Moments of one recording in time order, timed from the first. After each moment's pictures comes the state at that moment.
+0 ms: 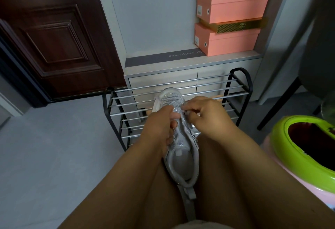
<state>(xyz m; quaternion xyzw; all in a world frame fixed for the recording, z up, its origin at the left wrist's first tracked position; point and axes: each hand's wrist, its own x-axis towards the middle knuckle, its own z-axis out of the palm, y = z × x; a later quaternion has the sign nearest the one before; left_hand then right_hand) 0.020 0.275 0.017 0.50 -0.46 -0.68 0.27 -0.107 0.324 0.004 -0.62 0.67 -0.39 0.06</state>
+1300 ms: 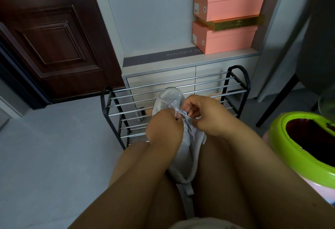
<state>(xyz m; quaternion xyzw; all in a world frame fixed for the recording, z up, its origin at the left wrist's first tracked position) 0.006 0.280 -0.012 0.53 -0.79 -0.21 0.25 -0.120 0.327 0.006 -0.62 0.67 -0.37 0.20</state>
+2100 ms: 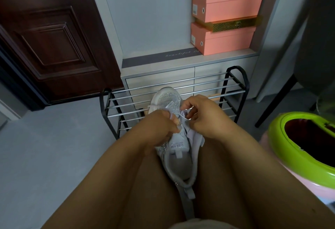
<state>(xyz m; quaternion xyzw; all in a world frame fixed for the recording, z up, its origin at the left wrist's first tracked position) 0.039 0.274 0.037 0.40 -0.69 -0.60 0.09 -0.115 0.324 -0.001 -0.59 0.69 -0.38 0.16</state>
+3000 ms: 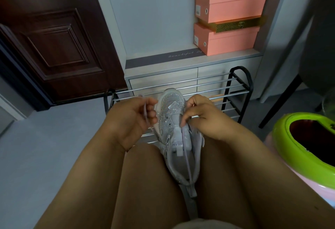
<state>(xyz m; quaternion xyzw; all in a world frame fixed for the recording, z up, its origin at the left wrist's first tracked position) 0.075 0.256 0.057 0.35 -0.48 -0.73 0.33 -0.109 0.326 0.006 -0.65 0.66 -0.34 0.16</state>
